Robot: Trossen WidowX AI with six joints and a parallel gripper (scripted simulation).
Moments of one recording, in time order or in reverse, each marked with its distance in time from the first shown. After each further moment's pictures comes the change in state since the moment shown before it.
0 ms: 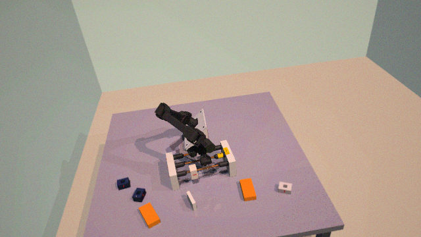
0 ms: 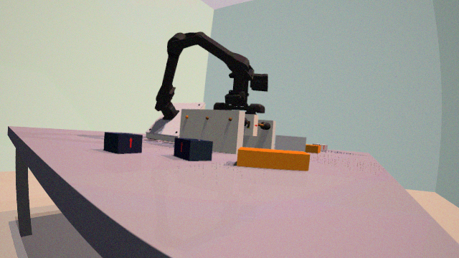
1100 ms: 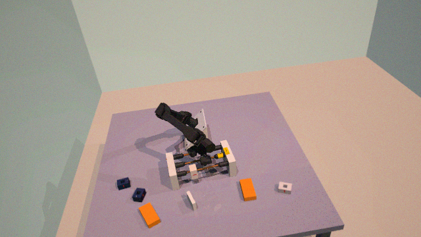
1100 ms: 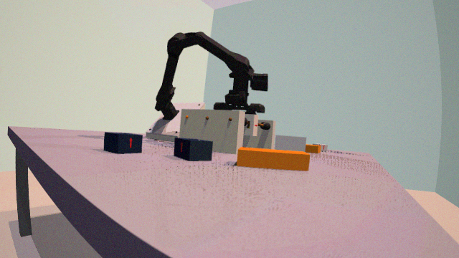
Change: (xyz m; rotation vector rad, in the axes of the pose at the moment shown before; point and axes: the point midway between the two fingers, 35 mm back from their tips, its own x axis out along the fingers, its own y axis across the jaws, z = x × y) arm -0.001 0.000 0.000 -0.003 0.000 0.001
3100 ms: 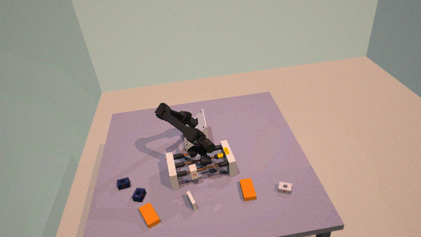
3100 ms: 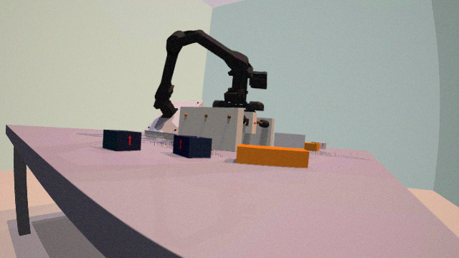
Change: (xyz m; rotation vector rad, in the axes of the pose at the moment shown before) arm 0.001 0.001 0.000 0.000 0.000 -0.002
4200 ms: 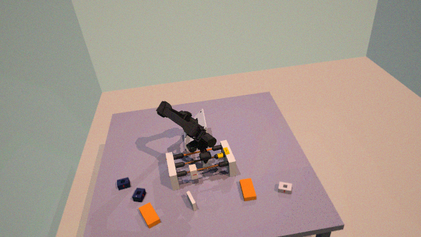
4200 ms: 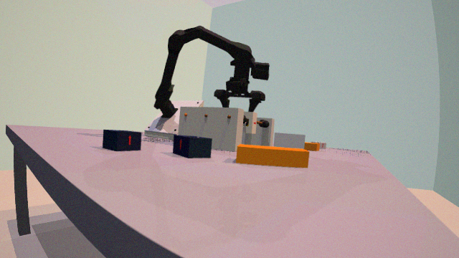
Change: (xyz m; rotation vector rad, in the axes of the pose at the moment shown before) arm -0.041 0.002 0.001 -0.003 -0.002 -0.019
